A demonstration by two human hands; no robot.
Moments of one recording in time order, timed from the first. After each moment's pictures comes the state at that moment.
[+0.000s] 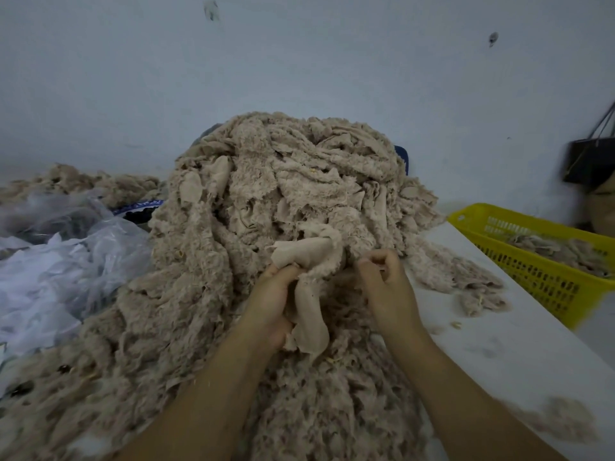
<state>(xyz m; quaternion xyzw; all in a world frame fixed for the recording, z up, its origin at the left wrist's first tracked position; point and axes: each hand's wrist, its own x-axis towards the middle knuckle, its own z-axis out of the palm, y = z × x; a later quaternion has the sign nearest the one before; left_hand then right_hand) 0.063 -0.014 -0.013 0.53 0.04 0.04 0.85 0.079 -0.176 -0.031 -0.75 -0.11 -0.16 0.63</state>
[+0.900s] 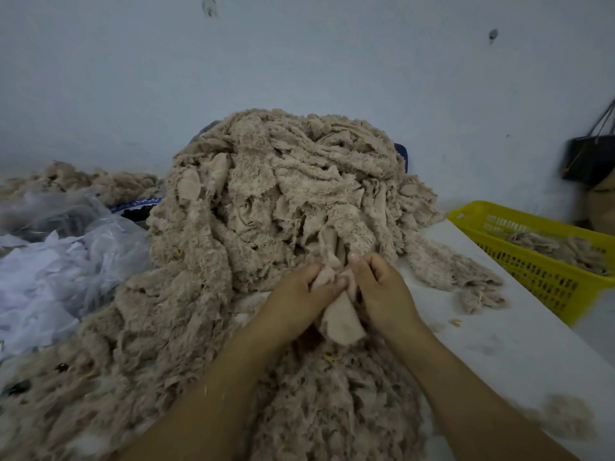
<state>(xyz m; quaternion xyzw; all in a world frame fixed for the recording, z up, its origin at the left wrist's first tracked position) 0.061 -0.024 -0.019 0.82 -0.11 0.07 0.55 0.081 -0.174 -0.027 -0.76 -0.13 -0.12 0.62</state>
